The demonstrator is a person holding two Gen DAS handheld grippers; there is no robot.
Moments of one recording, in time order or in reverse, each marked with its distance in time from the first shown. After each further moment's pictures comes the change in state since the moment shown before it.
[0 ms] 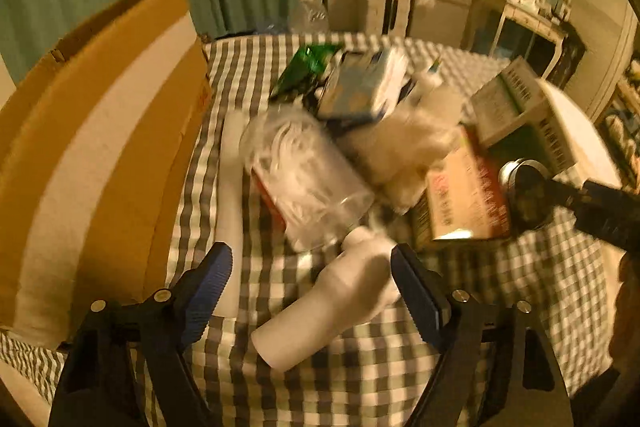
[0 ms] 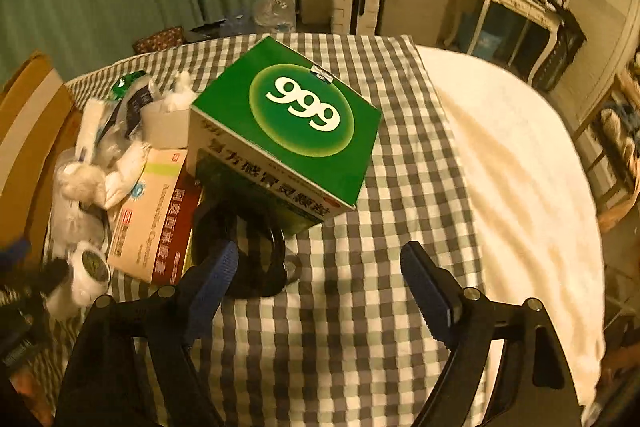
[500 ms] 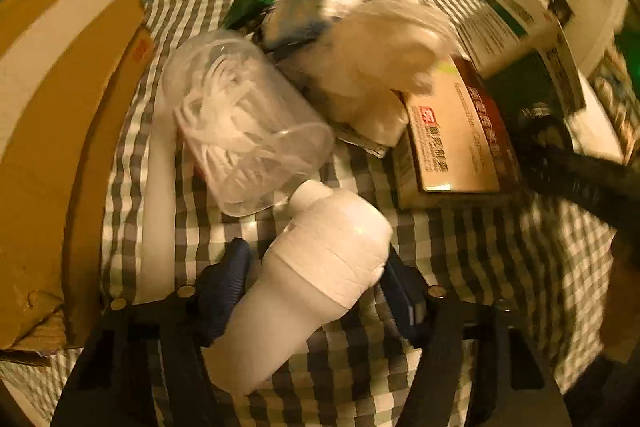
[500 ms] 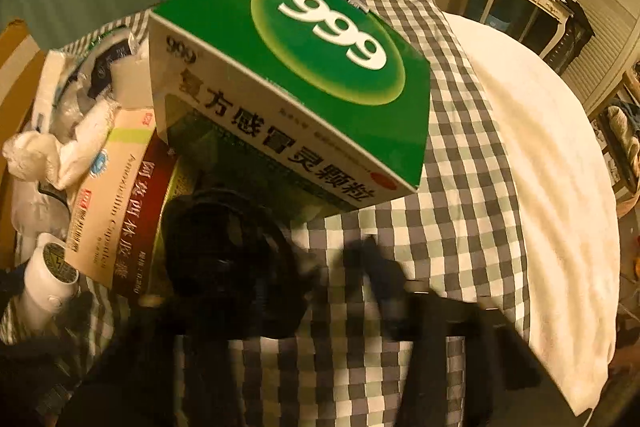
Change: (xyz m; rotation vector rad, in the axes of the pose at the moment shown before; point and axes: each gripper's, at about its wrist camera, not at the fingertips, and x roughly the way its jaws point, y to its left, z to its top) left arm 0.035 -0.016 -0.016 0.035 0.154 -0.097; right arm 0.040 0.013 -0.017 -0.038 0.094 -0.038
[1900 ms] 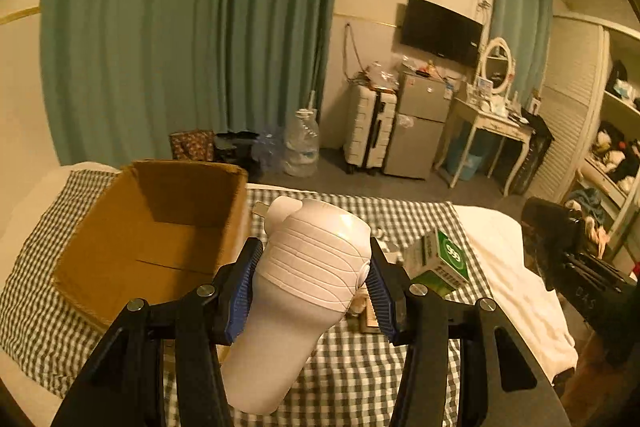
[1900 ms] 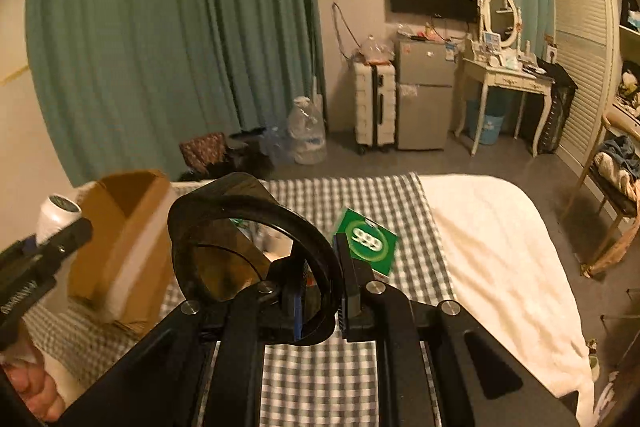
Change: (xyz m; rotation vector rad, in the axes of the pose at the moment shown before) left arm -0.241 0.052 0.034 -0.104 -0.542 0.011; right arm -0.239 0.016 0.010 0.068 -0.489 0.154
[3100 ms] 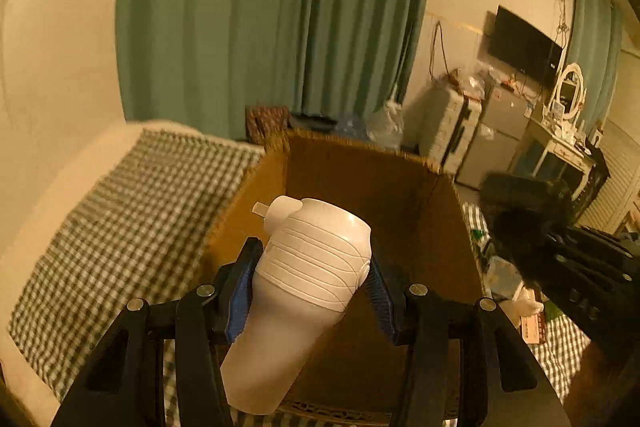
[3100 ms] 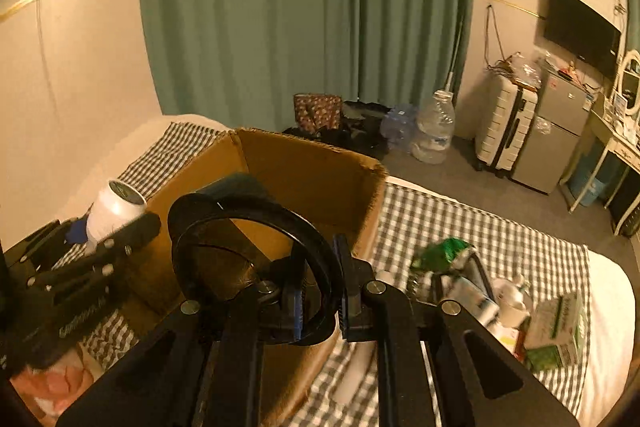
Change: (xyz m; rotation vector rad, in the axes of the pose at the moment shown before) left arm 0.074 0.224 -0.007 -0.150 0.062 0.157; right arm 0.118 0.259 0.000 -0.327 0.107 0.276
